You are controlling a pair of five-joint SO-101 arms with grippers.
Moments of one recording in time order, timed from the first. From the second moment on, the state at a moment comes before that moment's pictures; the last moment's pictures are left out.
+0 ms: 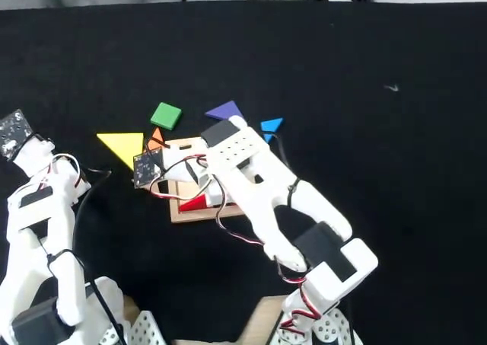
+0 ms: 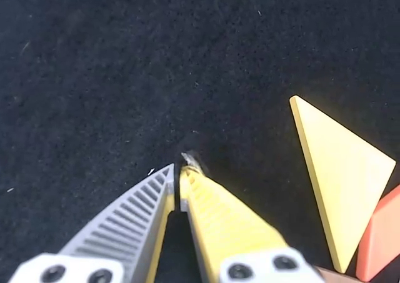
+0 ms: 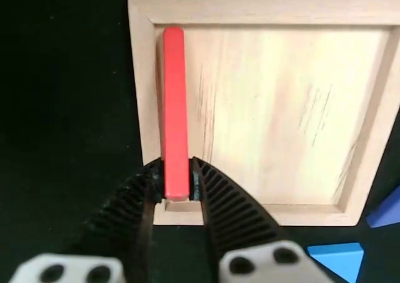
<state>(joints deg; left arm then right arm) -30.1 -24.0 63.0 22.0 8.9 -35.4 8.4 15.3 72.5 64.9</state>
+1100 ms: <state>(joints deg) -30.1 -24.0 63.0 22.0 8.9 -35.4 8.4 13.1 73.9 65.2</state>
